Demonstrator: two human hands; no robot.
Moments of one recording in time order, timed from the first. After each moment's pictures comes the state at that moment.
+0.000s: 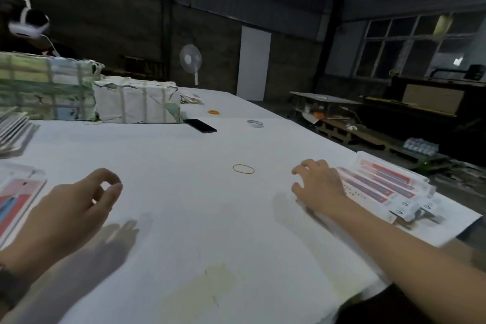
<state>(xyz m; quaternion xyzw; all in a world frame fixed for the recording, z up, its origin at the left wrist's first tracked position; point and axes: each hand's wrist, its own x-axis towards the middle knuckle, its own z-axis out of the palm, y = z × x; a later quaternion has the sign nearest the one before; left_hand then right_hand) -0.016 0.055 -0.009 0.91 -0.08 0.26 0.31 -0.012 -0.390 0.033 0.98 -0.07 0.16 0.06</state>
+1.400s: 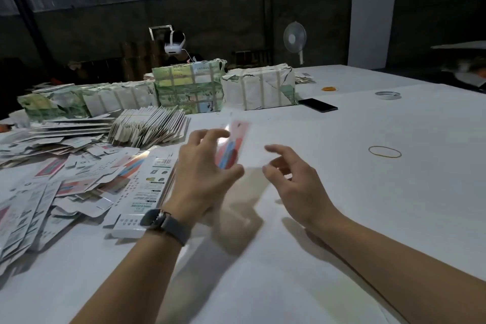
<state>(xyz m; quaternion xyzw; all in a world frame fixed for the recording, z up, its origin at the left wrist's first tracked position) -0.038 0.073 0.039 0.91 -0.02 0.29 0.29 -0.015 -0.109 -0.002 0.77 0.22 0.14 -0.58</state>
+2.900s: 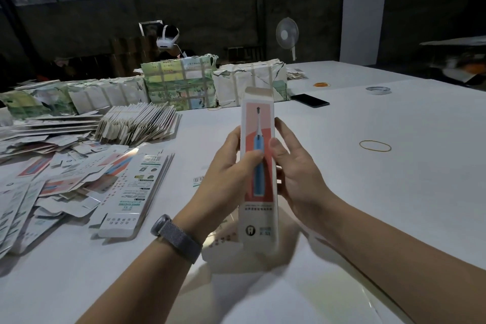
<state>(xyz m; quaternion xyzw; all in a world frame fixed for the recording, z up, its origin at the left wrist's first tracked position) -0.049 0.021 0.033 0.77 -0.12 0.11 0.62 -0.014 -0.114 0.010 0.60 0.23 -0.02 -0.77</state>
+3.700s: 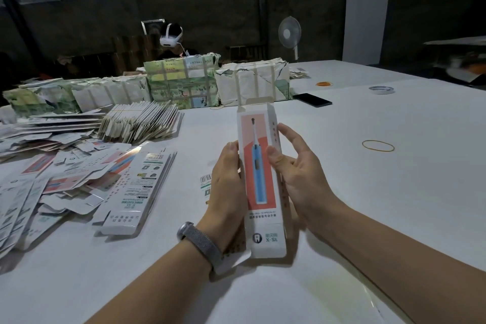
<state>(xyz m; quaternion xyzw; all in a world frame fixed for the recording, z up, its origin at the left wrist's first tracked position) -0.042 0.010 0.003 0.68 -0.04 0.19 0.71 -0.016 -0.113 0.003 0.63 0.20 0.03 -0.75</state>
